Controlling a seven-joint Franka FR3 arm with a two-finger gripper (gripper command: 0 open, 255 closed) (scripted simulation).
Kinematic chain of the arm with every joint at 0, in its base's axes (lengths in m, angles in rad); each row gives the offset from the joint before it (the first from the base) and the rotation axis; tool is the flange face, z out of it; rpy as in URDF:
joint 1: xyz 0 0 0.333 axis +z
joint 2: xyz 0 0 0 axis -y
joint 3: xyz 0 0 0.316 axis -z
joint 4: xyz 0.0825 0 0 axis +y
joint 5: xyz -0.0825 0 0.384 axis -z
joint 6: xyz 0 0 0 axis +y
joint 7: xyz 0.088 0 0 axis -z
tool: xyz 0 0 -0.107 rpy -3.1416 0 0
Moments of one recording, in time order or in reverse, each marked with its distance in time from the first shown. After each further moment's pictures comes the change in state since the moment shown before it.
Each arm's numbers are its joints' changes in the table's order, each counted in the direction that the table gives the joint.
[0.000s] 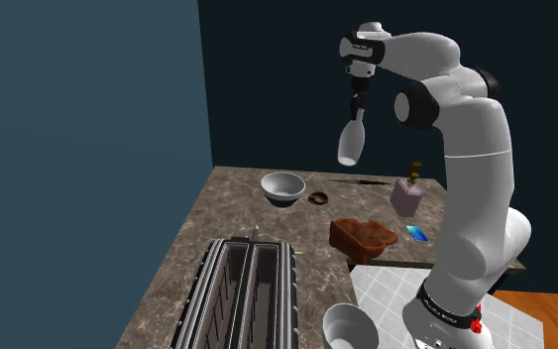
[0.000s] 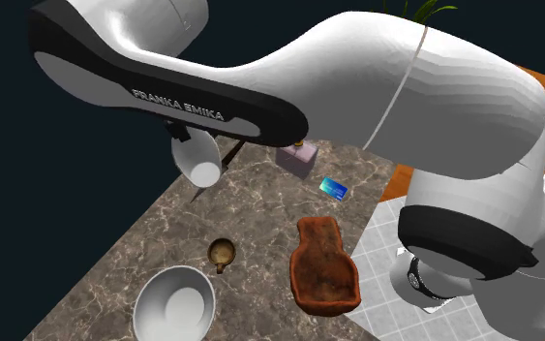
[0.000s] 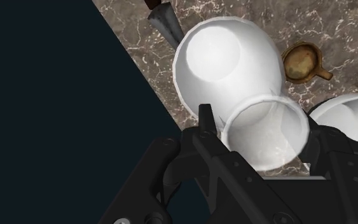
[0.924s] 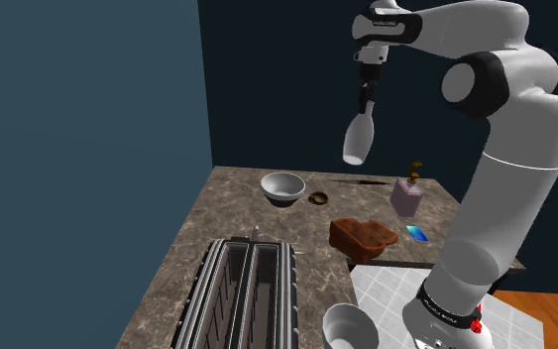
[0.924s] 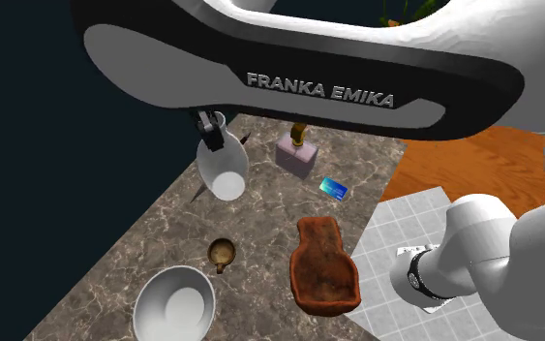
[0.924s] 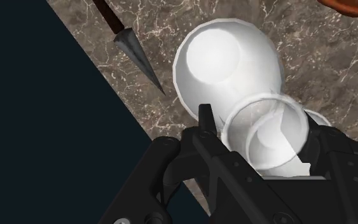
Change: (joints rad) arm 0.163 0.368 -0.003 0.336 0.163 0.000 0.118
